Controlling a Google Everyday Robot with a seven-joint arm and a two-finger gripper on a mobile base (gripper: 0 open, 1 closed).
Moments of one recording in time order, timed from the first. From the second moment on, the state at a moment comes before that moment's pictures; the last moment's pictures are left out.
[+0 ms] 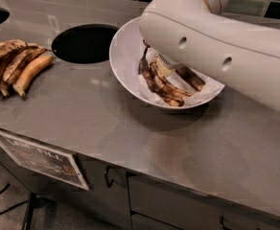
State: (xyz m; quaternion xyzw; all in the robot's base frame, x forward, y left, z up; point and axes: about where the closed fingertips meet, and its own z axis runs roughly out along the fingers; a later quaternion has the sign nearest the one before) arm 0.601 -0.098 0.912 -0.32 0.87 -0.20 0.31
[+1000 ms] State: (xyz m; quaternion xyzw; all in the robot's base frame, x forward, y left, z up) arm 0.606 -0.103 0.895 -0.32 0.88 -0.18 0.30
